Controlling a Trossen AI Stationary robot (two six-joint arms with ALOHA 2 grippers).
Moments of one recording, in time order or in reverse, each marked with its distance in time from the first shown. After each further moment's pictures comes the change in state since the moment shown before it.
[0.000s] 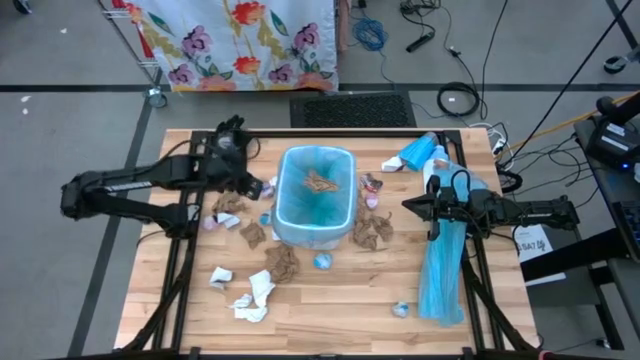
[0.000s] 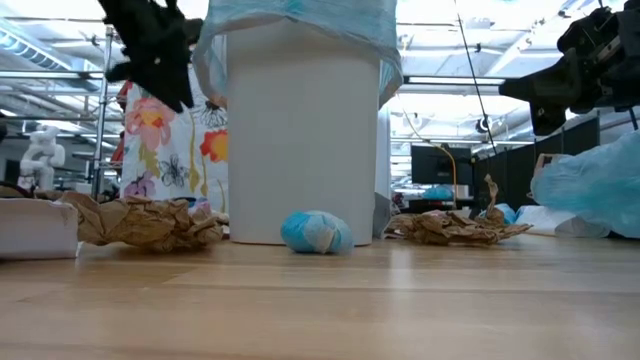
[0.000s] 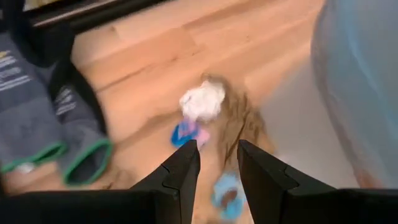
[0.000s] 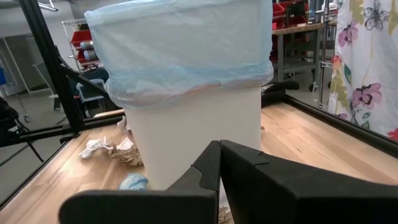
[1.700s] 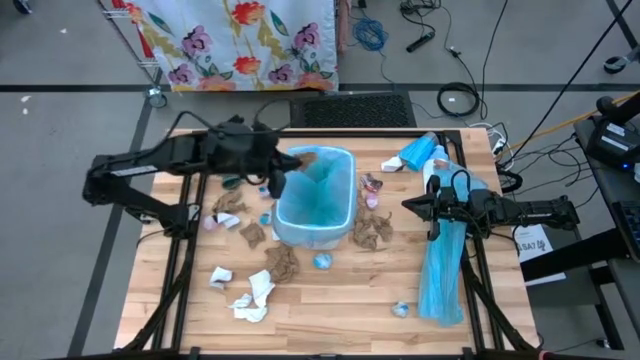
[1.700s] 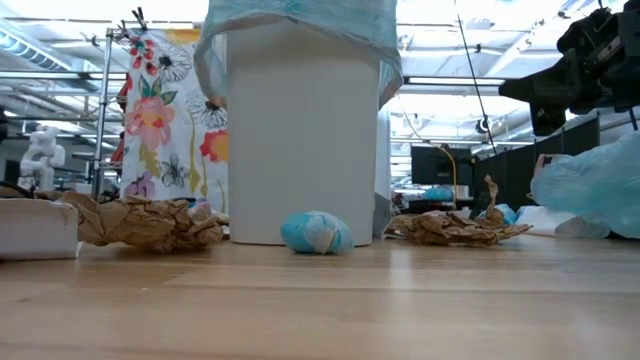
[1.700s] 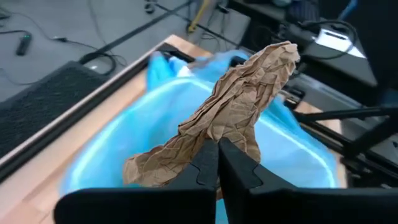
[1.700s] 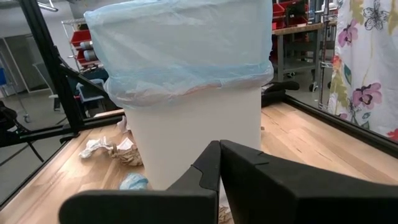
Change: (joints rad) left arm -0.146 0.284 0.578 0.218 0.156 0.367; right arm 0.000 0.000 0.000 0.000 0.000 0.000
